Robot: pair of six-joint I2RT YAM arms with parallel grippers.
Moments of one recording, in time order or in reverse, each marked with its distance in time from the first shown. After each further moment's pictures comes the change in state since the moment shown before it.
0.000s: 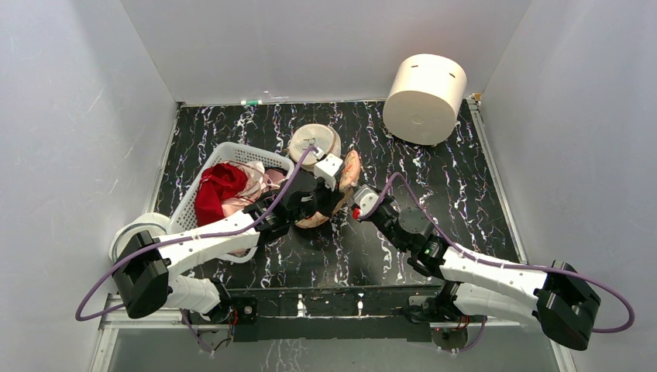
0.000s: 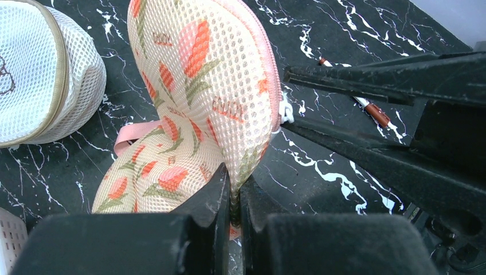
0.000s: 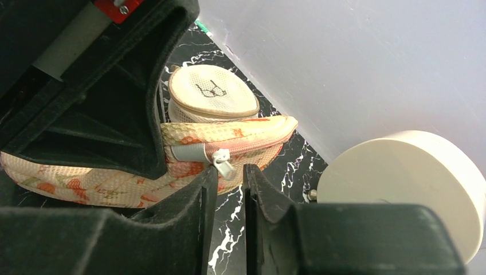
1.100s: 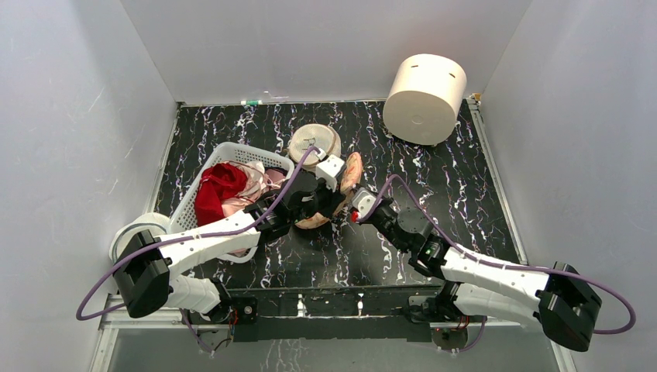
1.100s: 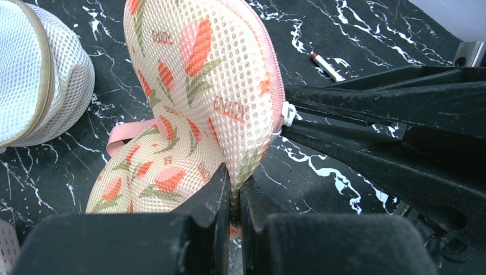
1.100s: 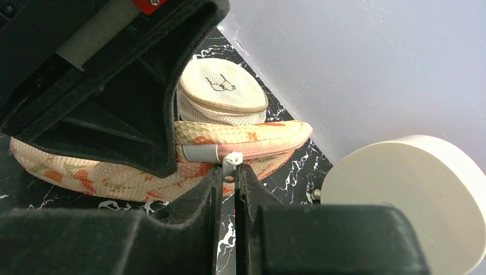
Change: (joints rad) left arm 0.000 0.006 0.002 -0.009 0.026 0.001; right arm 0.000 -0.004 0.000 -0.050 -0.032 -0.013
